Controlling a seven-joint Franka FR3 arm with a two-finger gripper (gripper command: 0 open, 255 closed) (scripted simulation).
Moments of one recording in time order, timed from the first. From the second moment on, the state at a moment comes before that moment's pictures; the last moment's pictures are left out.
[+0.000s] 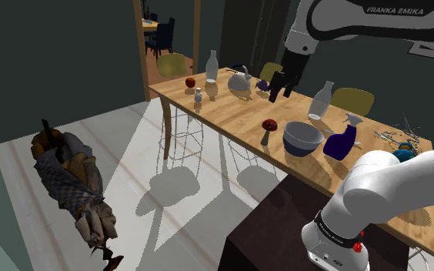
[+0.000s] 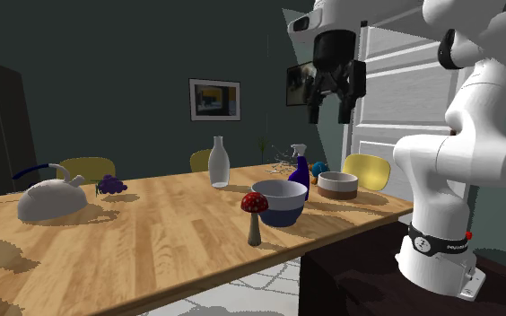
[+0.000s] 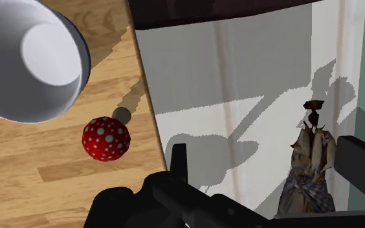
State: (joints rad) arm 0.01 -0.70 -0.13 -2.34 -0.06 1.71 -0.02
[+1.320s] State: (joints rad) arm 0.00 -0.12 -0.44 -2.24 -0.17 2.01 -0.61
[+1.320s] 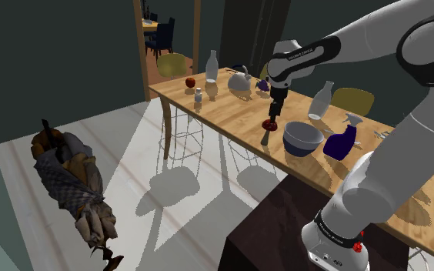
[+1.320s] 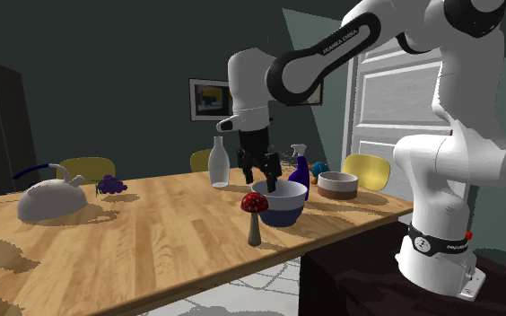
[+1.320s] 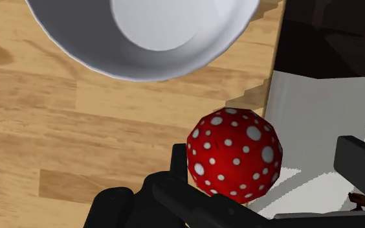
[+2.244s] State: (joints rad) arm -0.01 -0.05 -0.46 -2.30 -0.16 2.12 -0.64
